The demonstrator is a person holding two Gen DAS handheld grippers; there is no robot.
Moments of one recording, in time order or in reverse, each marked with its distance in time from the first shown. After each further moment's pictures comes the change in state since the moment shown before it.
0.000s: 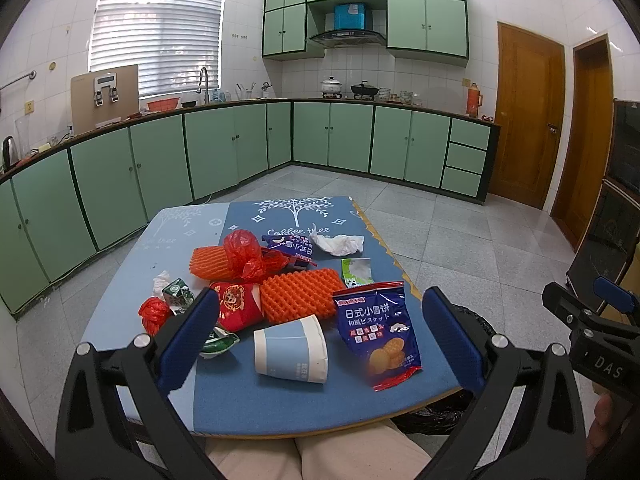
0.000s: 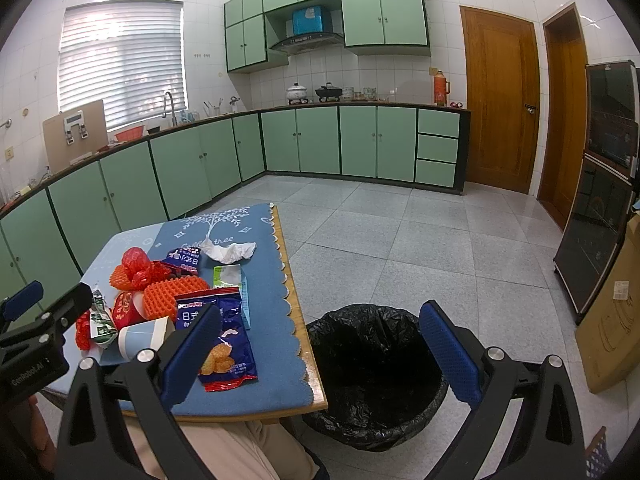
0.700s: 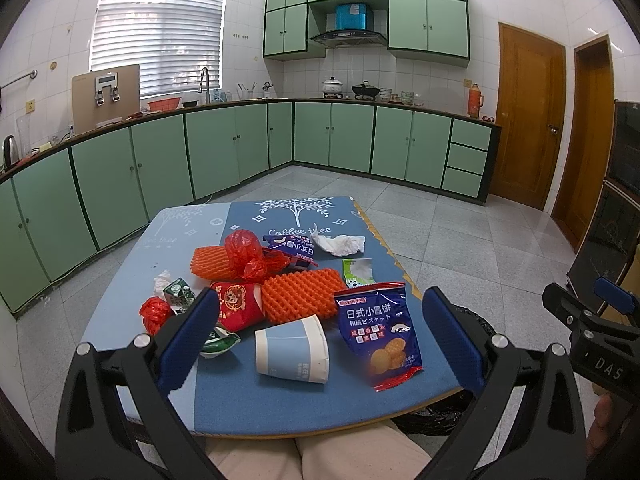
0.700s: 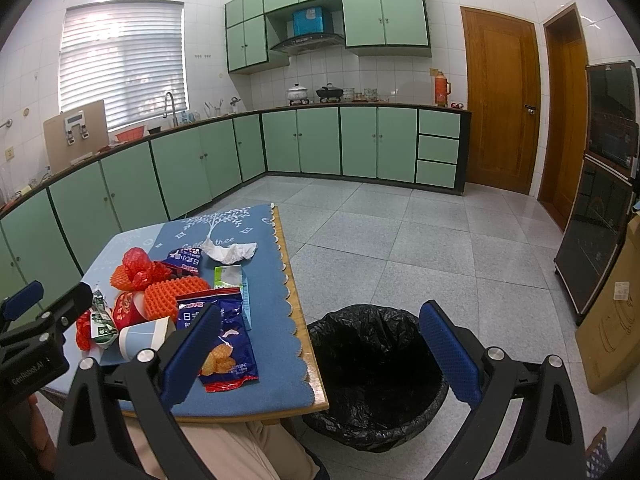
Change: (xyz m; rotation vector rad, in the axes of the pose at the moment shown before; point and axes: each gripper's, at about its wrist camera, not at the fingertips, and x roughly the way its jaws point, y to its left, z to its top) left arm 0.000 0.000 0.000 0.000 0.000 -0.001; right arm 0.000 0.001 0.000 -0.001 0.001 0.003
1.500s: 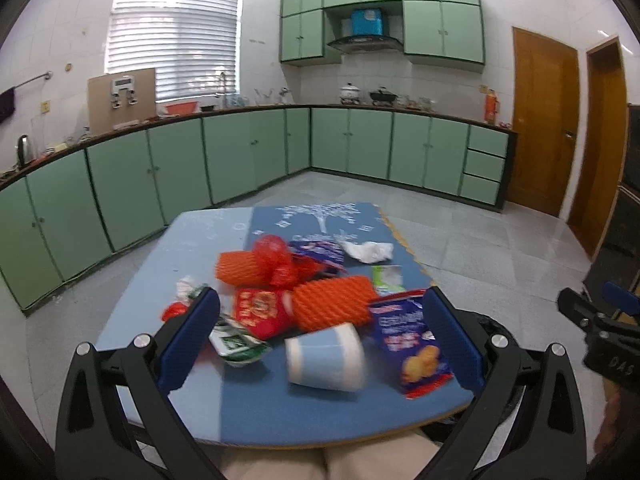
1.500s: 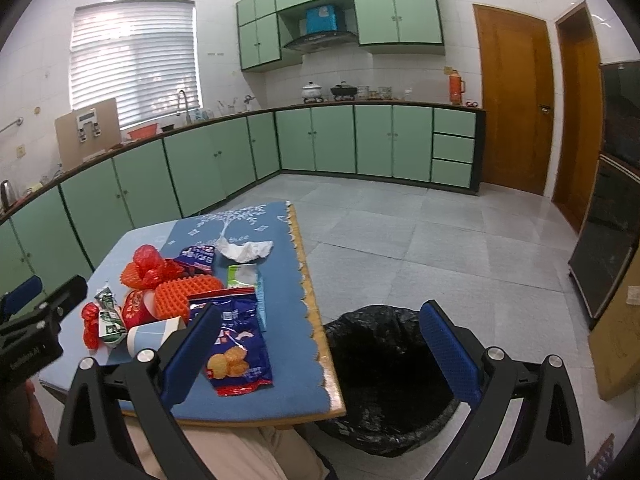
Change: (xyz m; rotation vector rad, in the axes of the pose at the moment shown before) left arm 0.010 0.033 -0.005 -0.023 -0.028 0.073; right arm 0.019 0.013 -0.003 -0.016 0.003 0.063
